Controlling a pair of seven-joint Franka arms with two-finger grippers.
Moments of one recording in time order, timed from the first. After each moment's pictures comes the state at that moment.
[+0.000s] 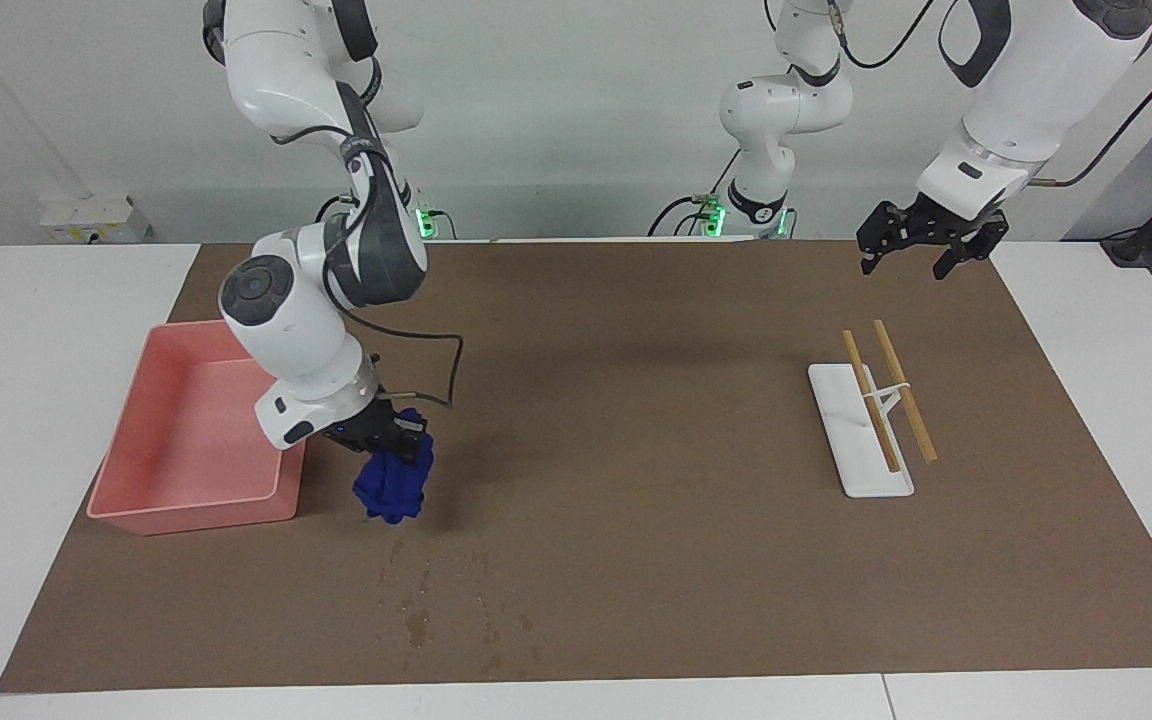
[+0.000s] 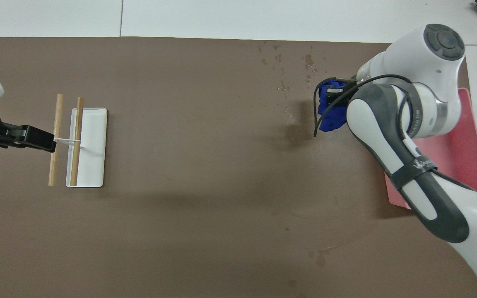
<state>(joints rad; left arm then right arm) 0.07 -0.02 -0.15 -1.62 -0.03 1.54 0.08 0.02 0.41 0.12 -1.53 0.07 1.95 0.22</state>
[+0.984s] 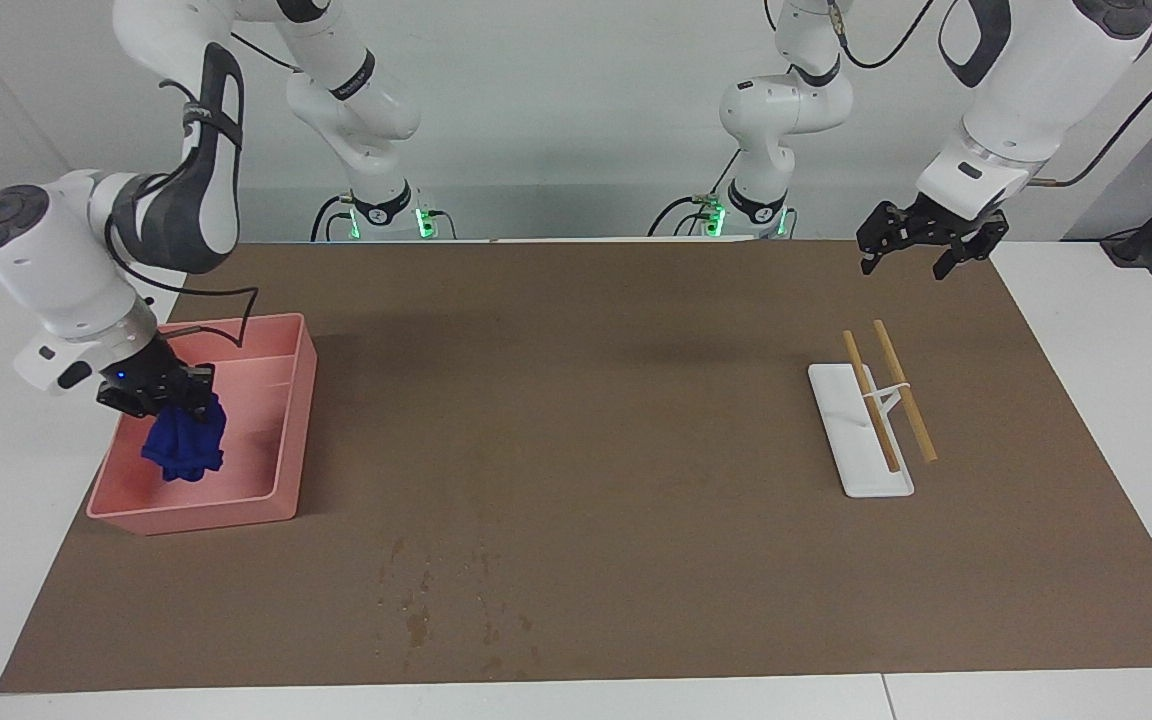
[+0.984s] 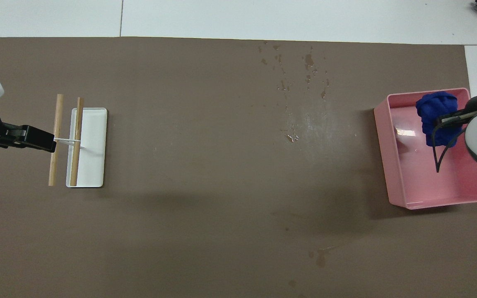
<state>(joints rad) 0.07 -0.02 -0.15 -1.62 -0.03 1.54 0.08 -0.32 0.23 0.11 -1.85 -0.03 2.14 -0.39</state>
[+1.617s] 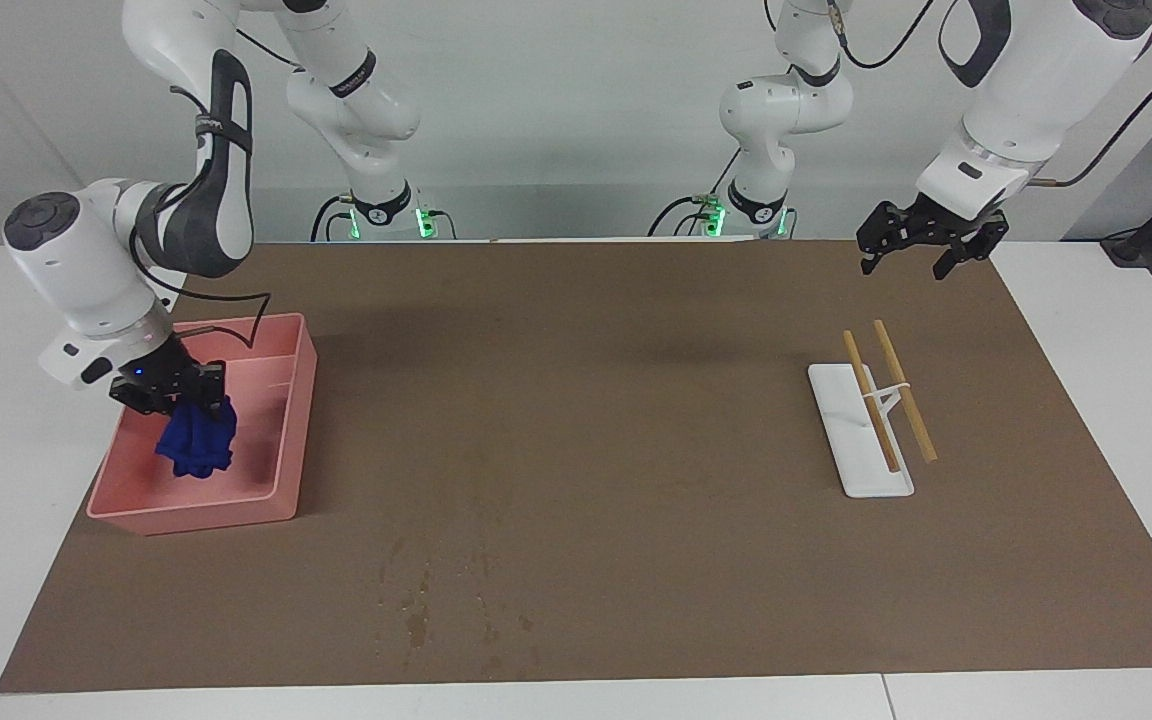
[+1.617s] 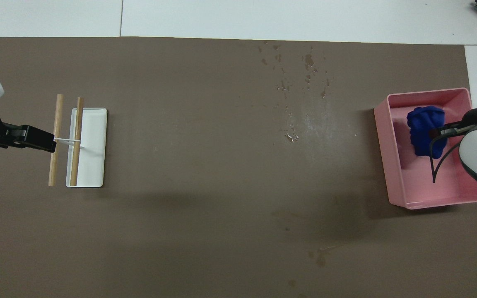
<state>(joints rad) 0.07 -0.02 -0.15 -1.62 -0.03 1.54 0.08 -0.34 0.18 0.11 -1.91 -0.03 2.18 -0.43</state>
